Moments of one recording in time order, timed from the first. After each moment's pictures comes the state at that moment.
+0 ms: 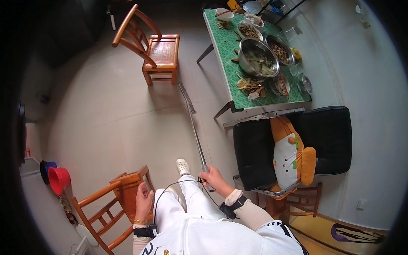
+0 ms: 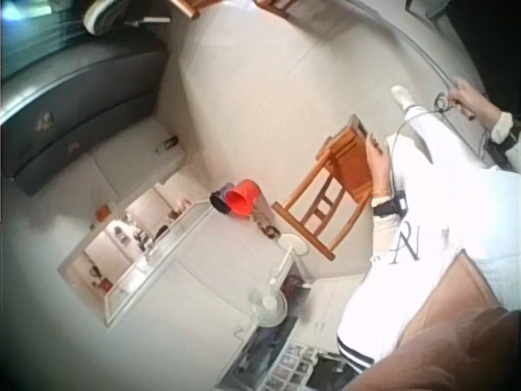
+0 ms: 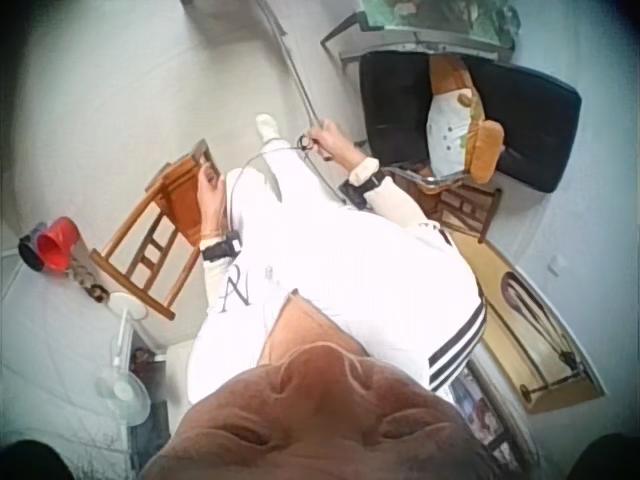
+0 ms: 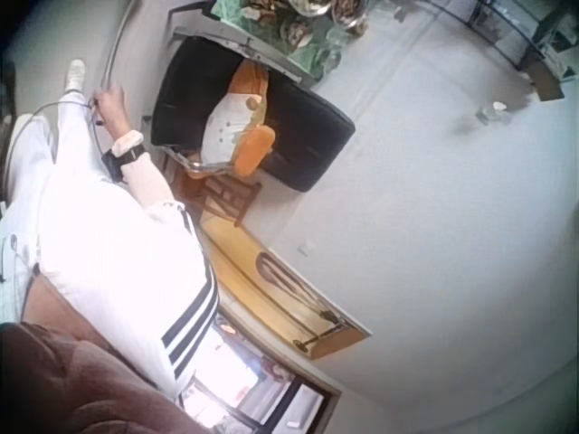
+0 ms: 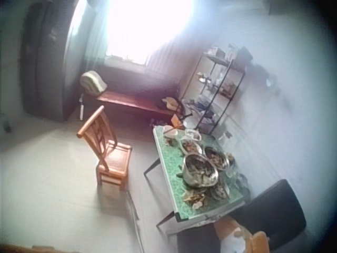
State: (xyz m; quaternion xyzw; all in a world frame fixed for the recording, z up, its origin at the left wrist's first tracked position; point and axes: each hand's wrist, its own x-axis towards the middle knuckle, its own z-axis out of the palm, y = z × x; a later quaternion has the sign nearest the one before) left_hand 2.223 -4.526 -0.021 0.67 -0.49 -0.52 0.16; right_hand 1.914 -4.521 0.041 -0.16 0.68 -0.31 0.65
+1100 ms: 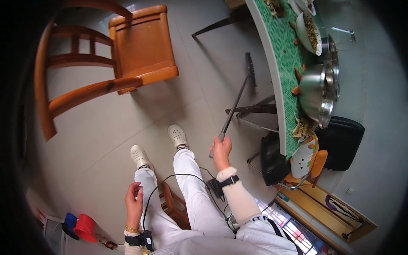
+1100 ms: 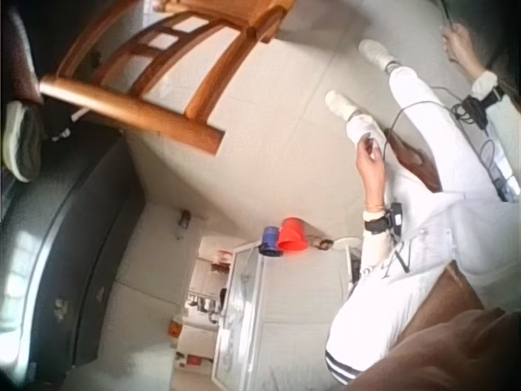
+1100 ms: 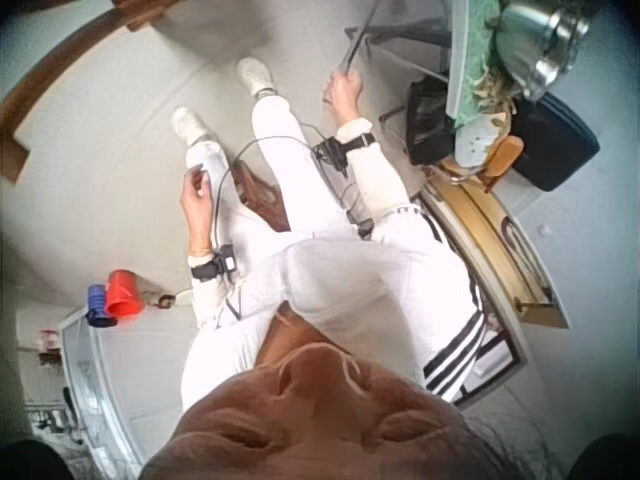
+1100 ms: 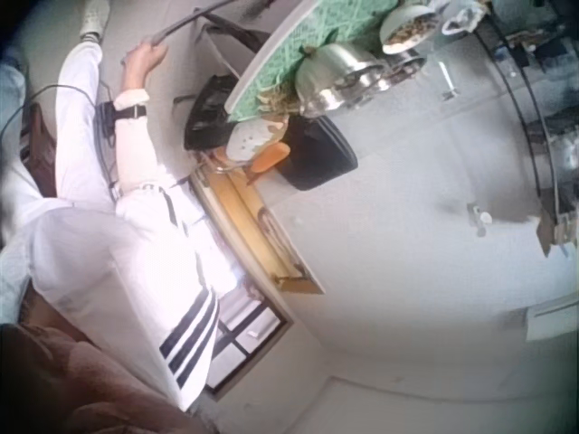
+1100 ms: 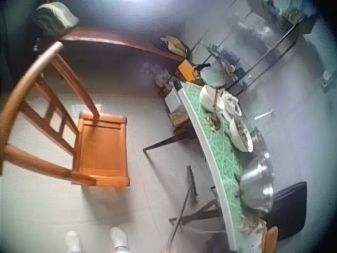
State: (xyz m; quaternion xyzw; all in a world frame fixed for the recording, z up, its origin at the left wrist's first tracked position) left_hand 2.218 -4.986 -0.126 0.60 -0.49 -0.63 0.02; right_hand 1.892 -4.890 -0.184 0.12 0.84 -0.46 0.28
